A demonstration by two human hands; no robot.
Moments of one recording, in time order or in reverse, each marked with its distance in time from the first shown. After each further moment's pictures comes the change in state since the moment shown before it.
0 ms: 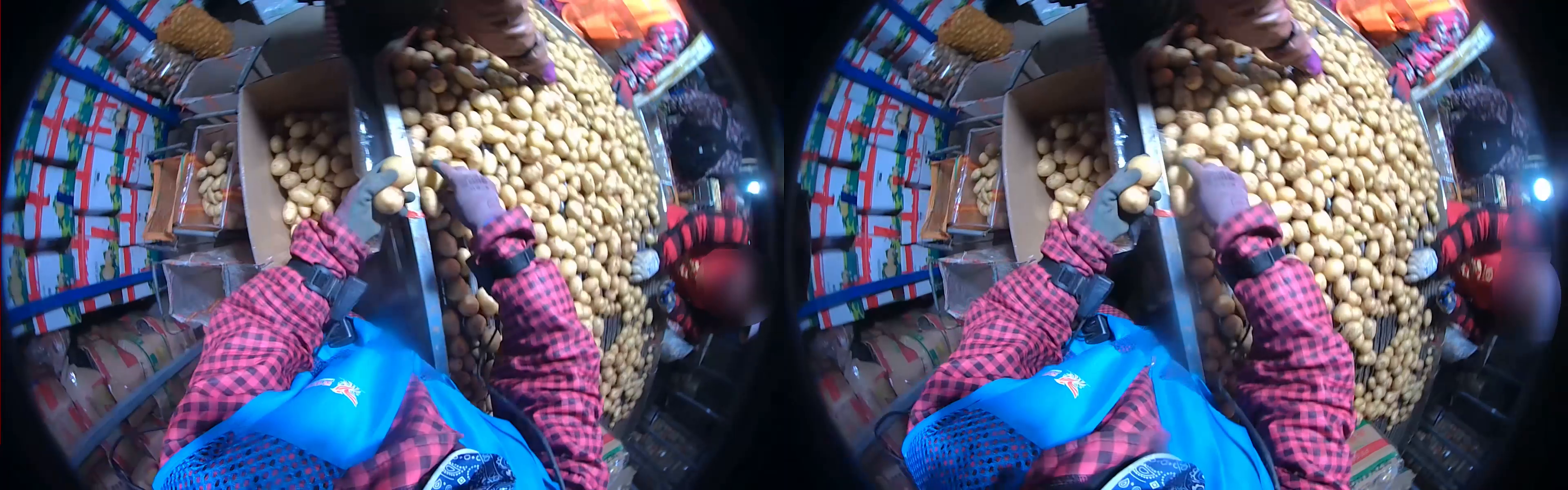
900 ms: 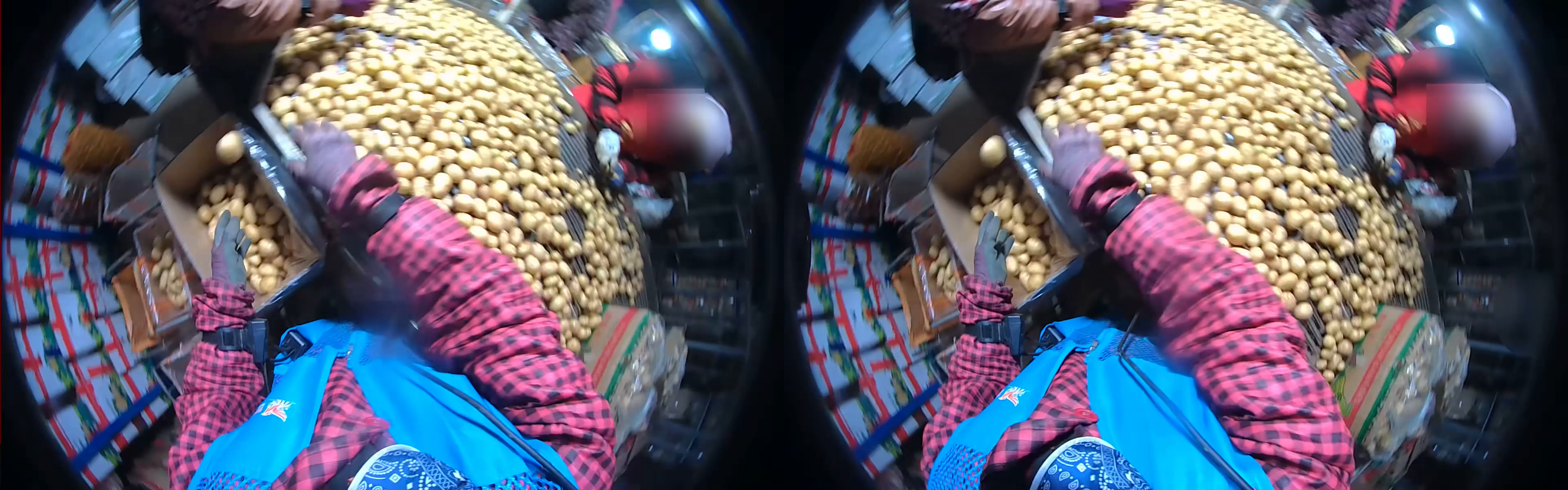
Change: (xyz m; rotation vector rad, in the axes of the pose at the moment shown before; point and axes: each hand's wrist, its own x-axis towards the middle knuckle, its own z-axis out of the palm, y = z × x) left_hand -0.026 0.088 -0.111 0.619 0.242 0.144; right_hand 0.044 -0.081 -0.020 -0.041 0.488 0.154
